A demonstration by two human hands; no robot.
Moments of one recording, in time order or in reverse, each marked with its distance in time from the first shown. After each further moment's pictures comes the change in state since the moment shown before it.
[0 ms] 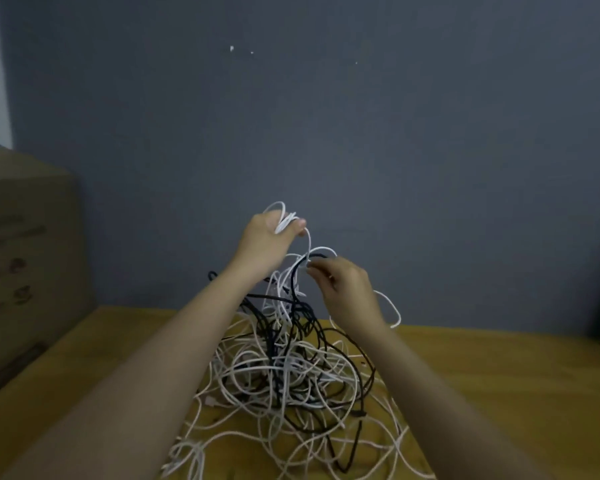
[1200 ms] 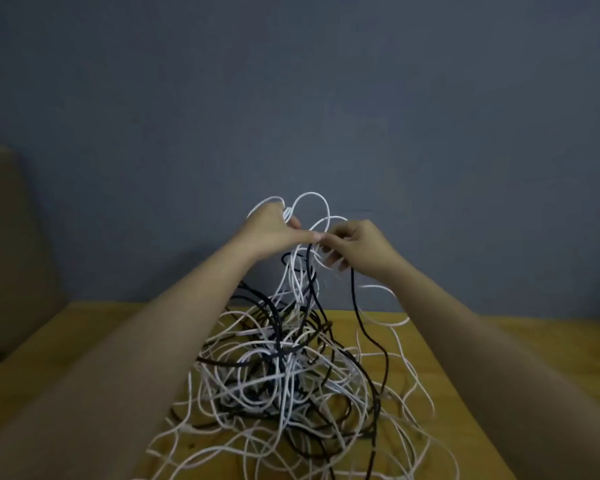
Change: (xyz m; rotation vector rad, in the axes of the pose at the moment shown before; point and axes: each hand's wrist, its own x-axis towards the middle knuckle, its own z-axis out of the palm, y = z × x) left_hand 0.075 -0.045 0.053 0.259 -0.295 -0.173; right_hand 0.086 0.097 0.009 0.311 -0.325 0.369
